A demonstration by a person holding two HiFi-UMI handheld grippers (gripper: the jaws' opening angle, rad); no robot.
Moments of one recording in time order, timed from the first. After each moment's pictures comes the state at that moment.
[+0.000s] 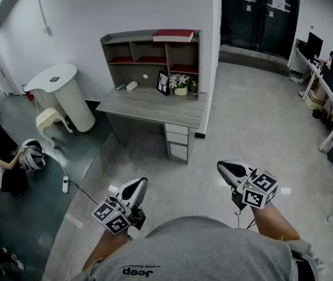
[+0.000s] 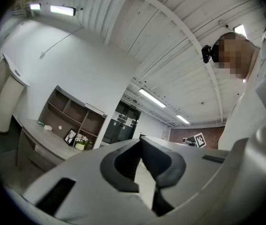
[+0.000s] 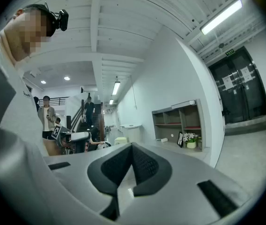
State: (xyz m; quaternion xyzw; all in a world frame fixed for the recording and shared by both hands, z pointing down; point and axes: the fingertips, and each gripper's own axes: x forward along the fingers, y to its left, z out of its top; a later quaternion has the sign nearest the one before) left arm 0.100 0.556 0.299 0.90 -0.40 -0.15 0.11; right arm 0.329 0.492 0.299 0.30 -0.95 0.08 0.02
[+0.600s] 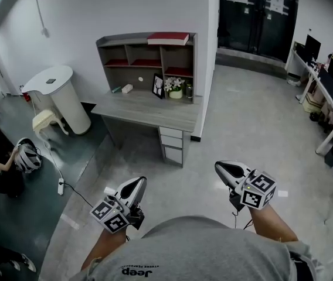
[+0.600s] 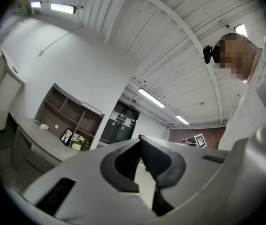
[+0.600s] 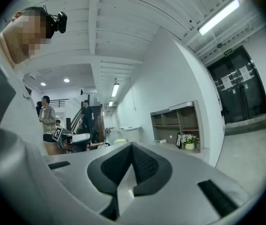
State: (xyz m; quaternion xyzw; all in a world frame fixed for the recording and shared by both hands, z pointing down) left arm 0.127 0.534 0.292 0.90 -0.40 -0.15 0.11; right arm 0.352 0.476 0.293 0.30 -0.95 0.09 0.01
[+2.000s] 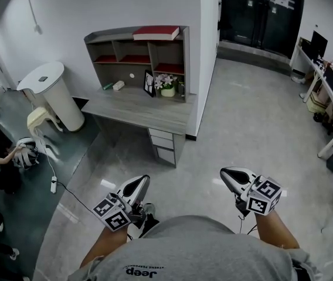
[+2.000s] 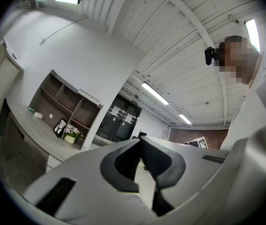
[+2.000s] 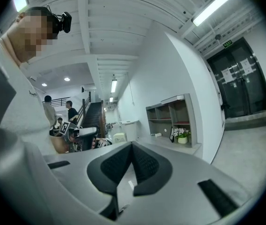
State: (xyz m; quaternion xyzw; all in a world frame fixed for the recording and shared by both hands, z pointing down) left arm 0.228 0.436 0.321 0.90 -0.40 -0.14 0.14; right arm 0.458 0.397 0.335 0.28 -0.95 0.11 0.04
